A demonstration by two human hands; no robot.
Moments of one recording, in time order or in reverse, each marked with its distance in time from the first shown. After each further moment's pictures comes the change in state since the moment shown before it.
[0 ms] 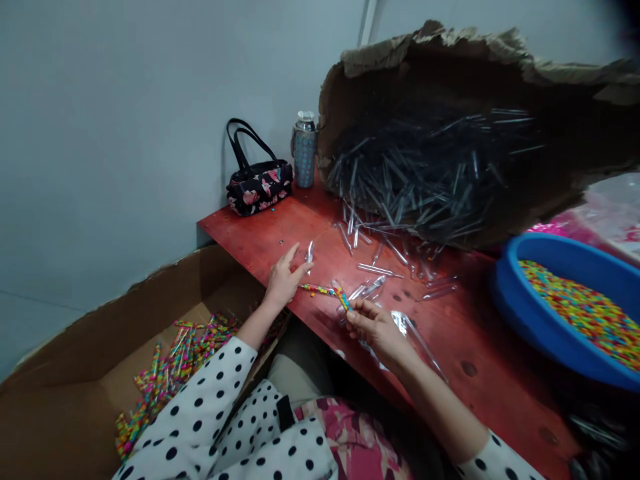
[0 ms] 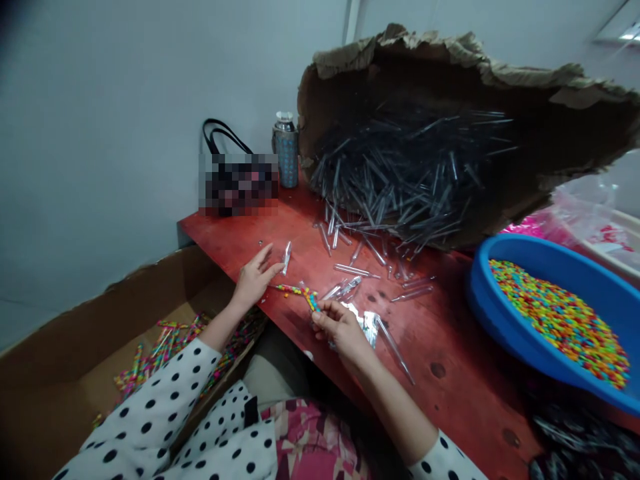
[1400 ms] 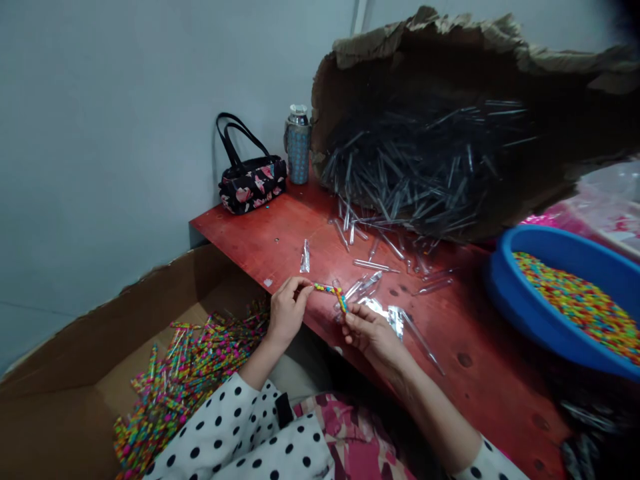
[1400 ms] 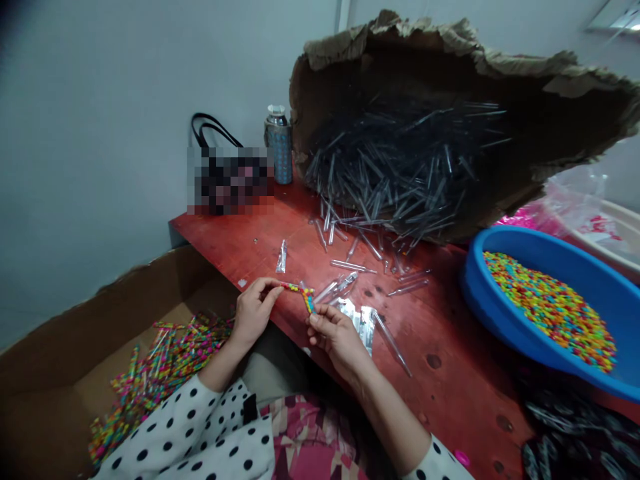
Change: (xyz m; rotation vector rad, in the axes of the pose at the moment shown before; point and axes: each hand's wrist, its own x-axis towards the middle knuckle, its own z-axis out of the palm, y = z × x) left_hand -0.063 0.028 0.008 0.234 -0.009 0.117; right_hand -0.014 0.006 0.010 0.235 0.028 0.086
